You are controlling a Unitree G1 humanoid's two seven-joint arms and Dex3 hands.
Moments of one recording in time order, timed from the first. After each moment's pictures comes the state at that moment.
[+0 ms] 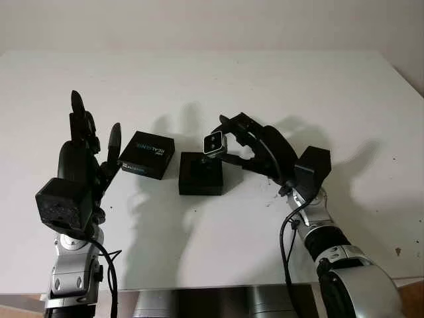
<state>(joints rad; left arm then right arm) -0.13 0.16 0.20 -0.08 0.01 -0.04 0.07 -0.67 -0.14 -0.01 1.02 0.05 -0.62 0.44</state>
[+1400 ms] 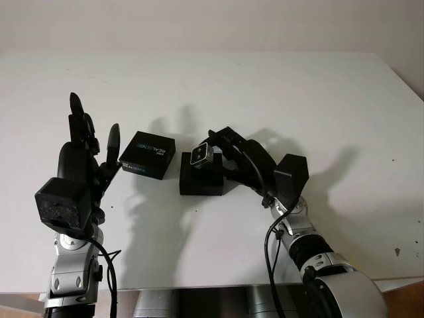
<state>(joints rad) -0.13 0.16 0.20 -0.07 0.01 -0.03 0.07 -0.67 -0.07 0.00 1.08 0.00 -0.56 0.37</state>
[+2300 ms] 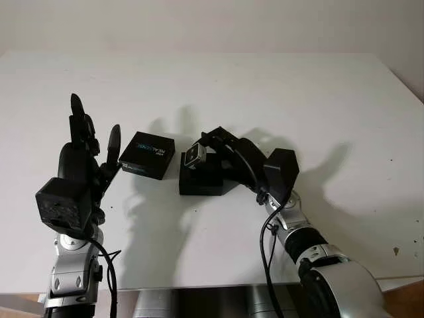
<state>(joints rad) -0.13 0.16 0.20 -0.06 0.01 -0.03 0.07 -0.72 -0.06 0.00 1.14 -0.04 -0.54 0.40</state>
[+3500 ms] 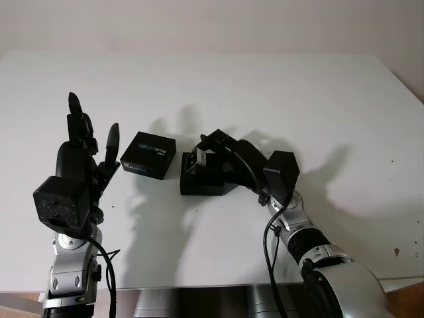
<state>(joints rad) -0.13 0.16 0.21 -0.09 0.01 -0.01 0.07 -0.71 -0.08 0.01 1.14 -0.05 -0.56 0.43</state>
